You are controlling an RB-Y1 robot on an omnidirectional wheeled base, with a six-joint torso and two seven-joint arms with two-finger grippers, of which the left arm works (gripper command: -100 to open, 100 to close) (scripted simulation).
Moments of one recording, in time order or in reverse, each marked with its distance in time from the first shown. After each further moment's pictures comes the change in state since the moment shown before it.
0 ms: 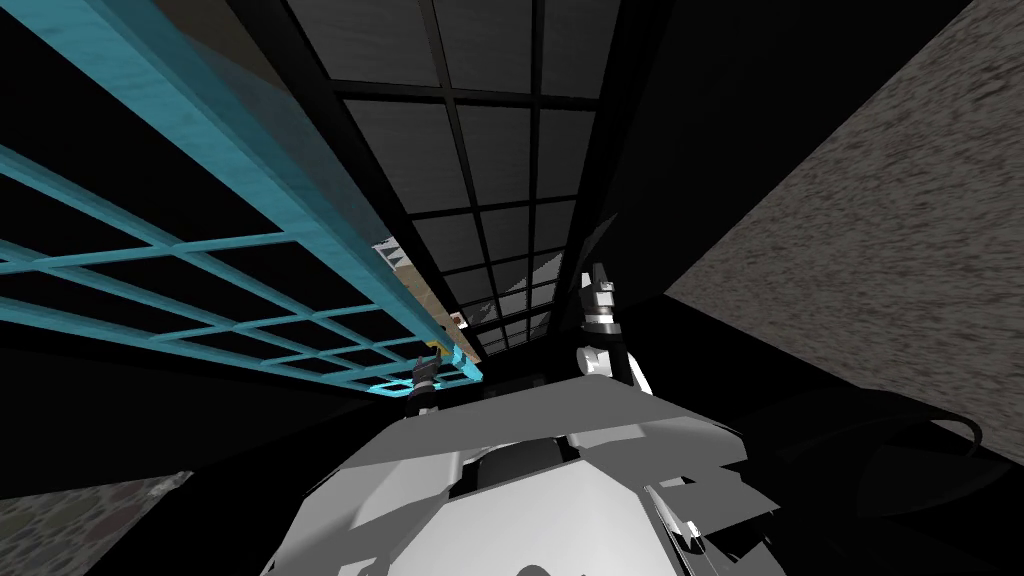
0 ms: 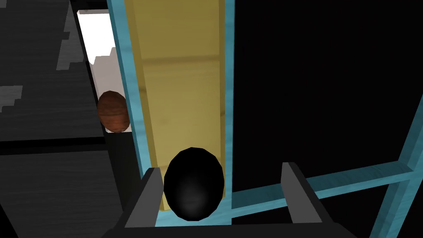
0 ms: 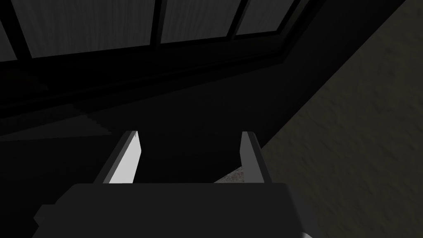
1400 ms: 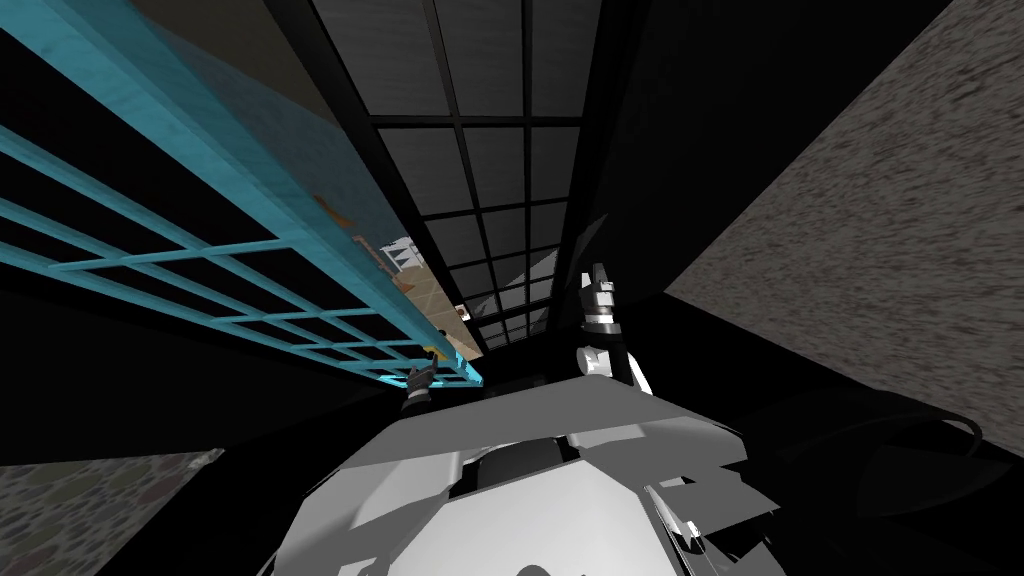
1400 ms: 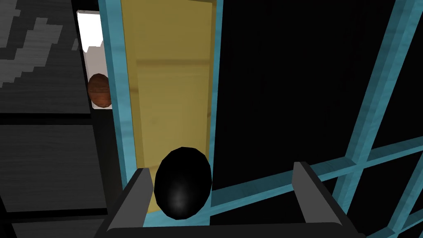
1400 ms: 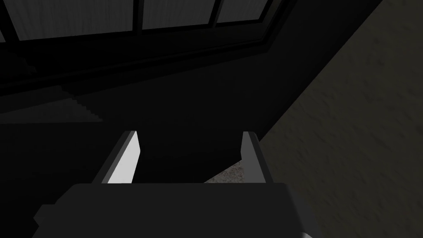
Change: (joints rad) arm 0.039 0.020 0.002 0.016 0.025 0.001 0.094
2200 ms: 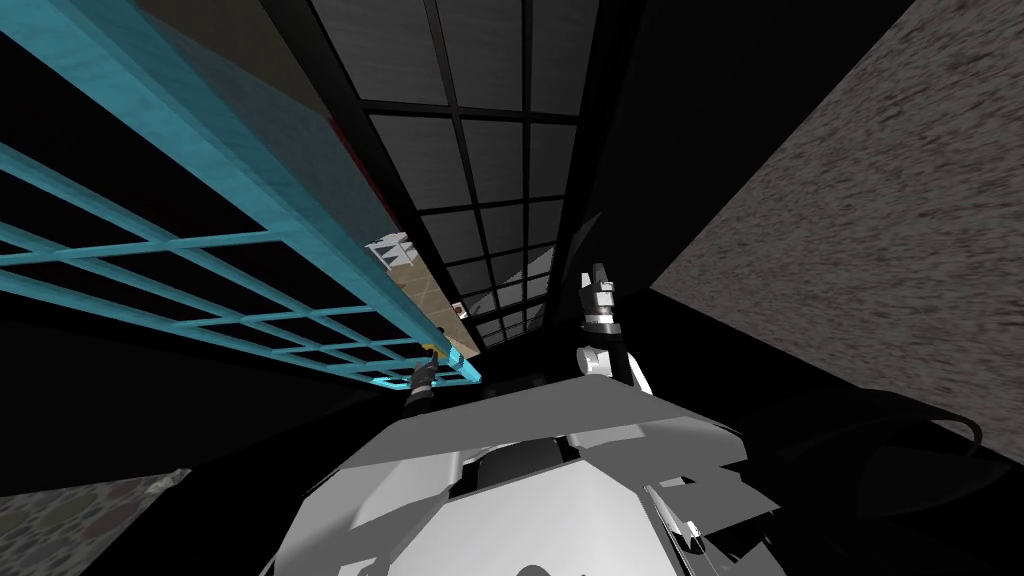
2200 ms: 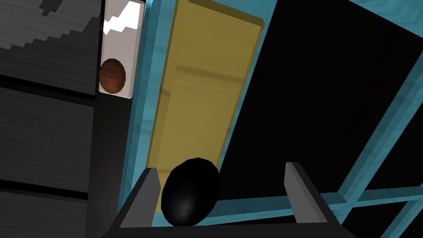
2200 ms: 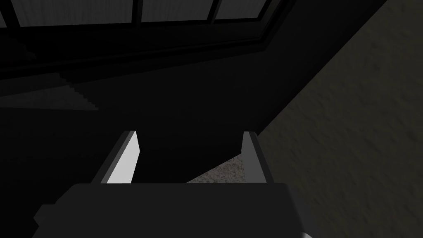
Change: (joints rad) arm -0.008 -0.011 -0.021 -0.017 0.018 -0.001 0.179
